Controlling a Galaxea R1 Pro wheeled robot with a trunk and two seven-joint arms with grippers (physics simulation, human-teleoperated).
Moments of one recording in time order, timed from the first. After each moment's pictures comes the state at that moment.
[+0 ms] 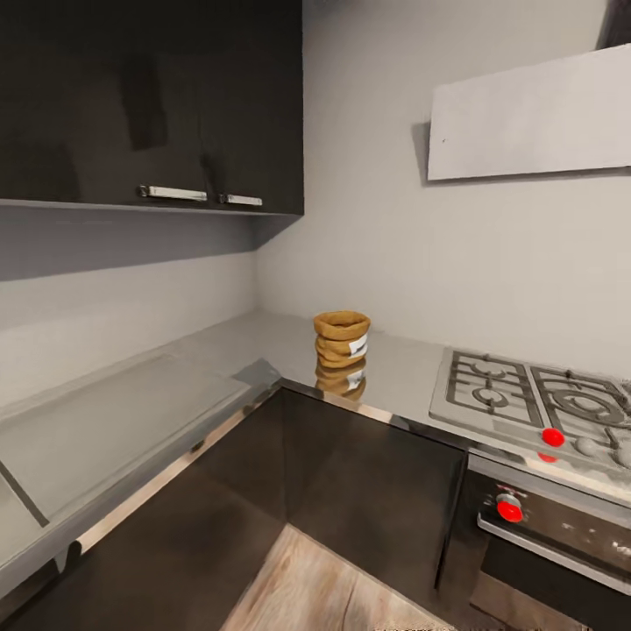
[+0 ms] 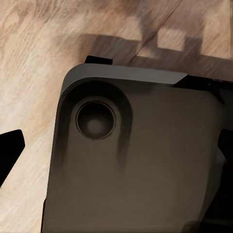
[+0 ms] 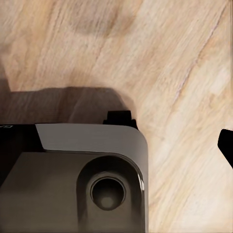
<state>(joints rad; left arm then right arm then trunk) 0.00 -0.02 0.01 -0.04 0.15 -0.12 0.01 -0.16 -0.07 -0.61 0.03 0.56 -0.09 0.06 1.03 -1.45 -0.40</state>
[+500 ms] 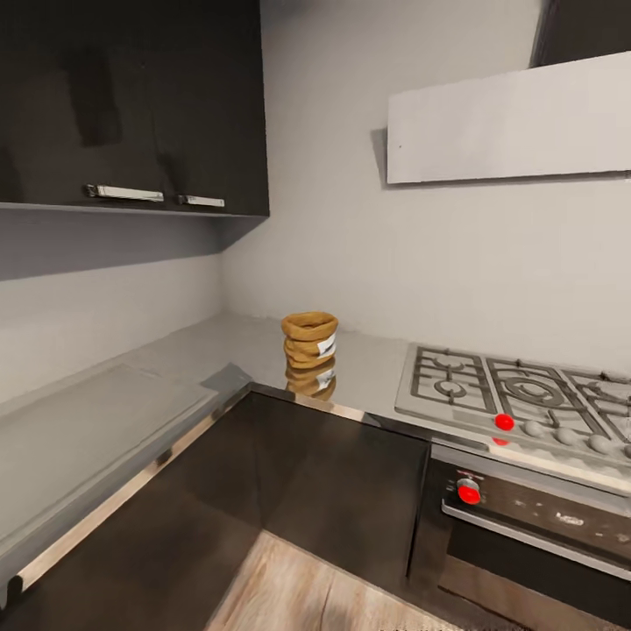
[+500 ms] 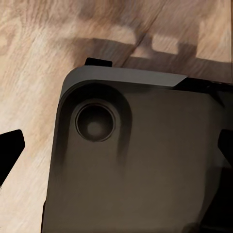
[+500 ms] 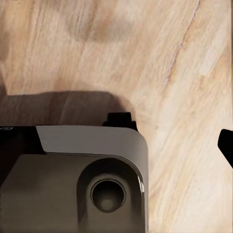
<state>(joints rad) 0.00 -0.02 0.01 -0.04 0.15 -0.12 0.01 -0.16 -0.07 -0.61 0.03 0.56 -0.09 0.06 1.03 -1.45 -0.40</state>
